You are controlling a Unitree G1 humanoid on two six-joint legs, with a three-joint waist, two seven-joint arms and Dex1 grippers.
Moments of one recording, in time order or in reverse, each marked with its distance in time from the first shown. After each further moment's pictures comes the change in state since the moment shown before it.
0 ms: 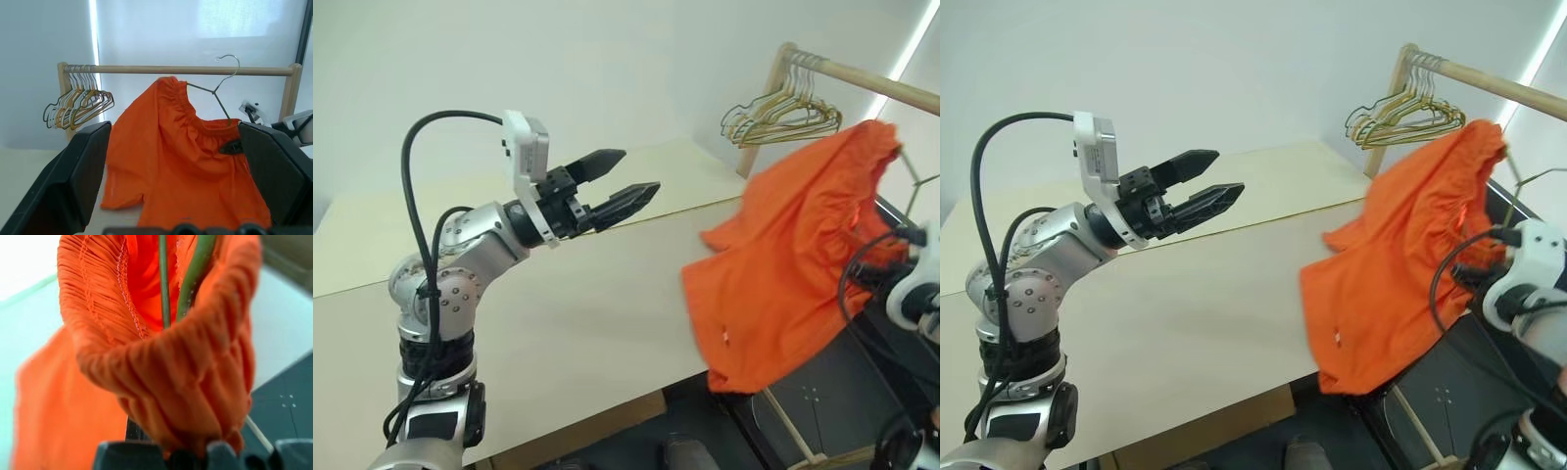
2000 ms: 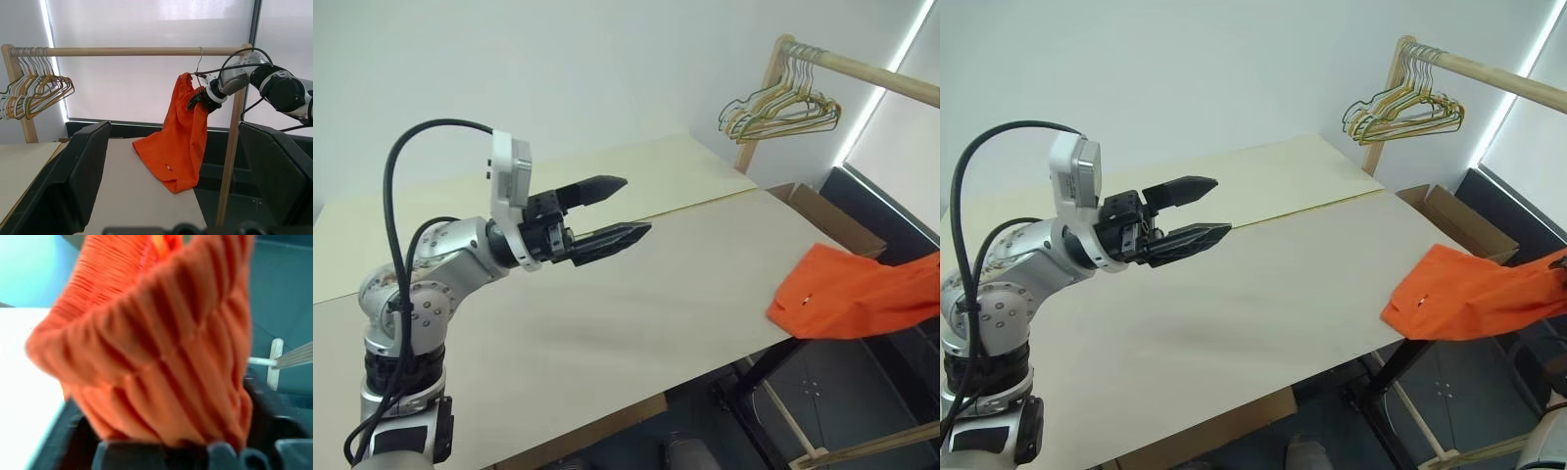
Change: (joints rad) left arm 0.082 0.145 0.004 -0.042 -0.139 -0.010 -0.142; right arm -0.462 -0.410 -0.038 1.227 -0.375 -0.406 -0.187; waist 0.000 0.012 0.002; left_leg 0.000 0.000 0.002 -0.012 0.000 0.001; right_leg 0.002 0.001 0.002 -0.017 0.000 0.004
